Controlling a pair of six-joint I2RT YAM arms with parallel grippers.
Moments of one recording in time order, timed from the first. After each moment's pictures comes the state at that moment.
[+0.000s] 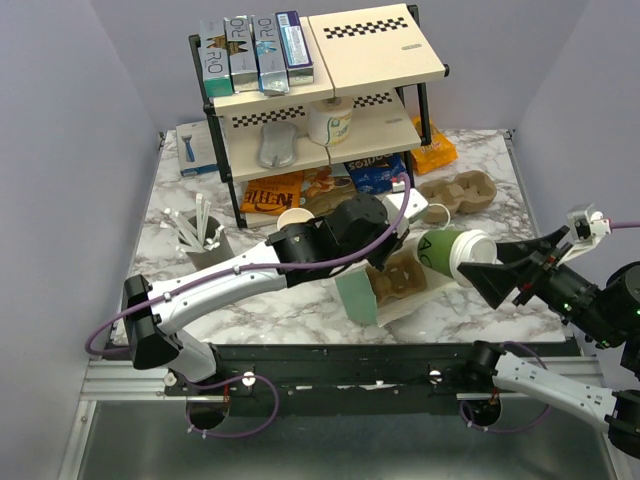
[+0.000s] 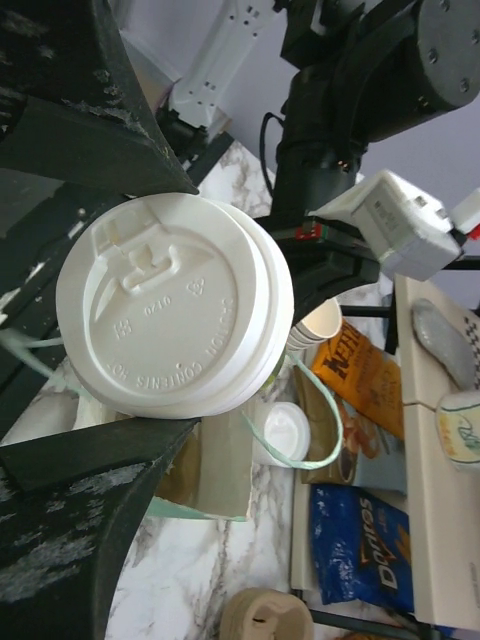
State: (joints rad) left arm -1.13 1.49 1.50 -0.44 -0.08 -0.12; right arm 0.97 0.51 1.36 -0.91 0.26 0.36
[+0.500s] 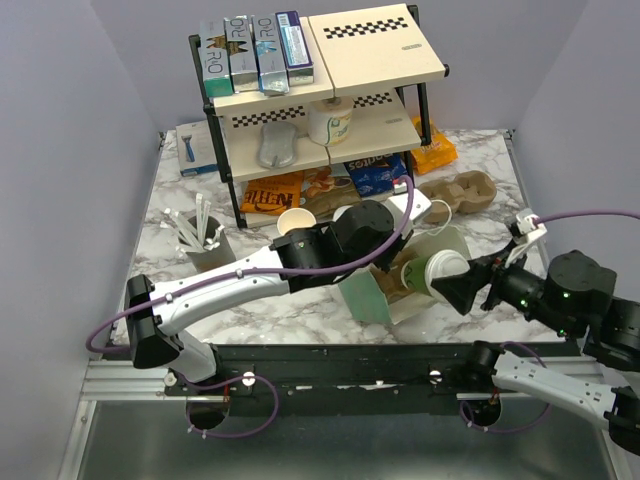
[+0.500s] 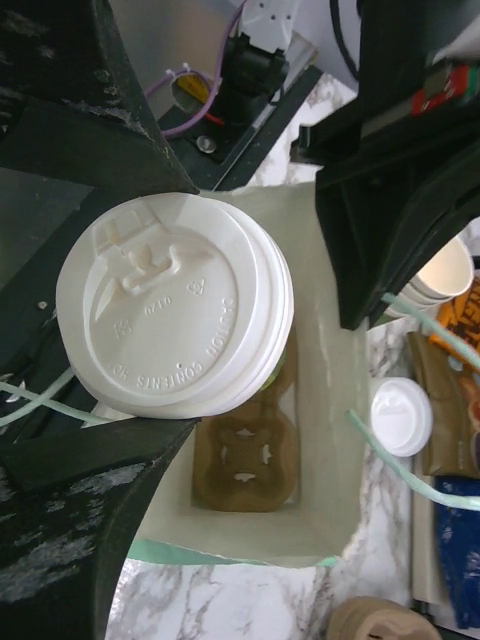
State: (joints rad) left arm -1.19 1.50 1.52 -0.43 -0.21 -0.16; right arm 0.97 0.57 1.26 -1.03 0.23 0.41
